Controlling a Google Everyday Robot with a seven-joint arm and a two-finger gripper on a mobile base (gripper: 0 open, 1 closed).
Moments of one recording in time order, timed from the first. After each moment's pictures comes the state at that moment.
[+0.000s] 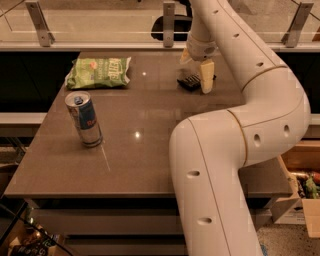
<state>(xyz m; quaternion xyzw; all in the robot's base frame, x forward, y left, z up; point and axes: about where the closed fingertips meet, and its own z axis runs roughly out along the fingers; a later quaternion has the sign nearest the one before) 0.770 -0.132 0.816 -0.83 0.56 -0.05 0.07</state>
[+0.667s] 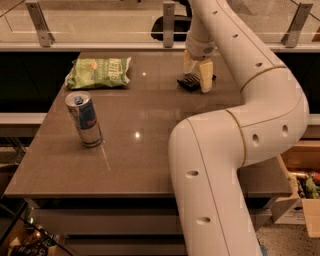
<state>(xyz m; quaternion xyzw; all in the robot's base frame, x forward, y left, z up) 0.780 -0.129 0.814 -0.83 0.55 -0.05 0.08</state>
